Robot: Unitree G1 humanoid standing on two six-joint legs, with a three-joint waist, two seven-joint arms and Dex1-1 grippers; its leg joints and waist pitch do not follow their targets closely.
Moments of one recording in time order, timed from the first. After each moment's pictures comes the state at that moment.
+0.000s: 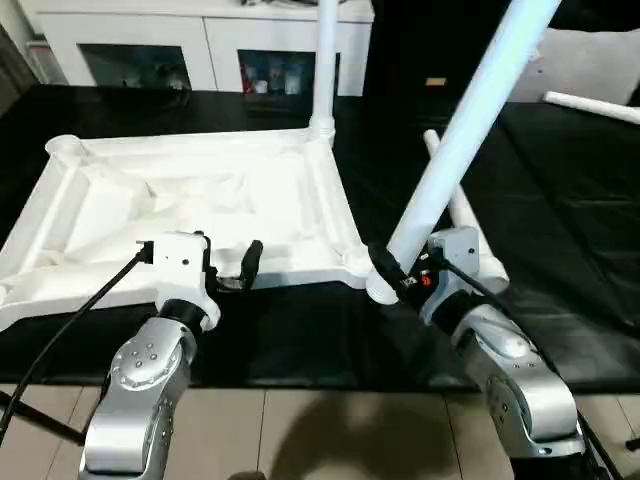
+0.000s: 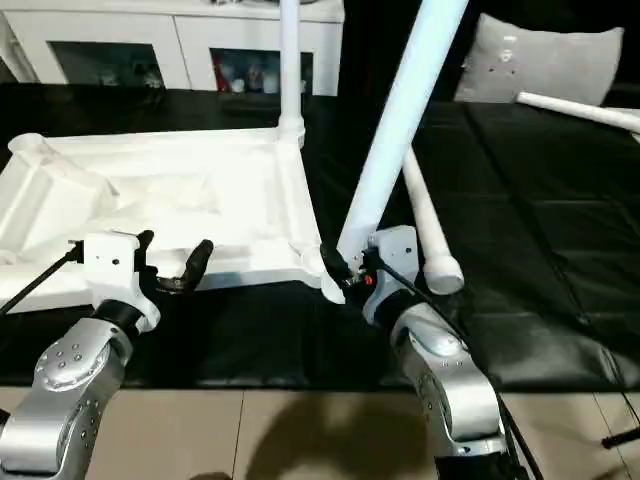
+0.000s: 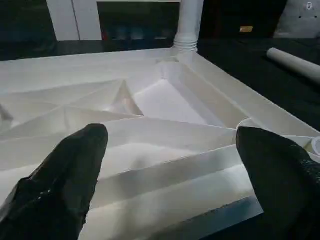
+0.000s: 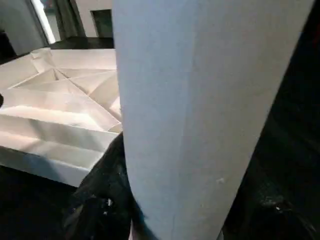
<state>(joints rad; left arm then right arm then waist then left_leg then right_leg) -0.01 0.15 0.03 -0.31 -0.11 0.38 -0.17 -0.14 -0.14 0.07 -0.14 0.23 0.37 0.36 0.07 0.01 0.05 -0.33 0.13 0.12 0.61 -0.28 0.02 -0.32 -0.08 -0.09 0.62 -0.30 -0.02</state>
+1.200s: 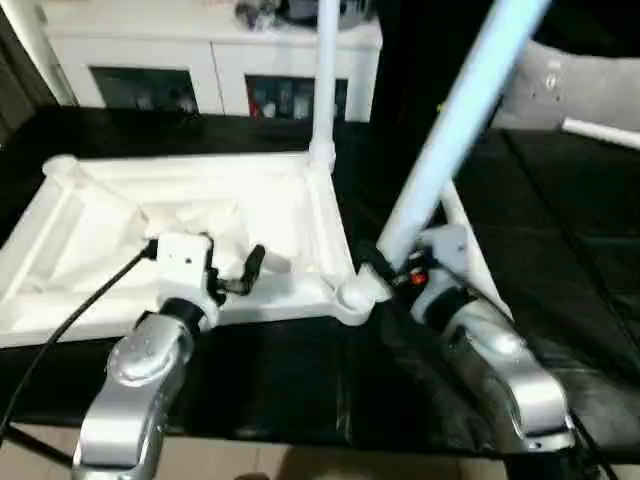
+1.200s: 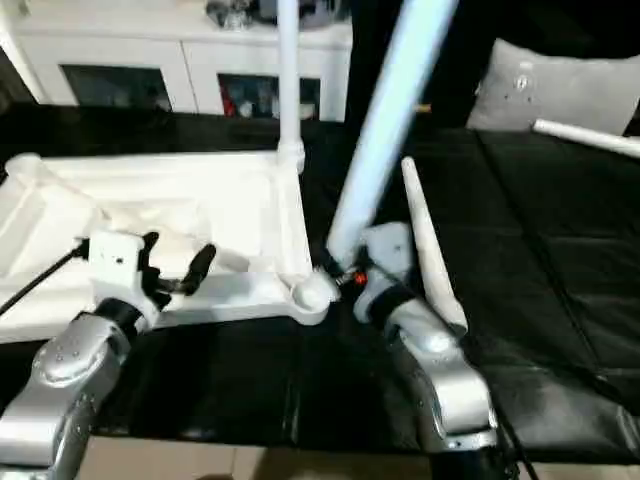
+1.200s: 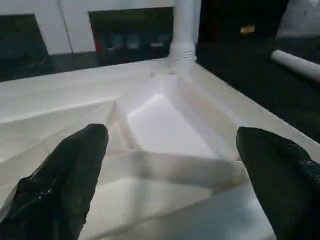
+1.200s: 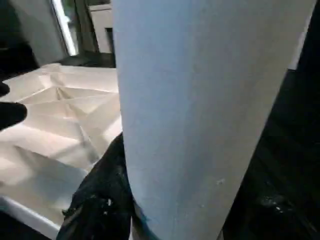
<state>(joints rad) -0.05 0.19 0.01 -0.28 -0.12 0.41 -0.24 -0.15 -0.14 0.09 -0.12 0.22 0.34 0.37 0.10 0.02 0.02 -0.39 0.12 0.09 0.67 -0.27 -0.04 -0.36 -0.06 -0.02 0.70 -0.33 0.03</state>
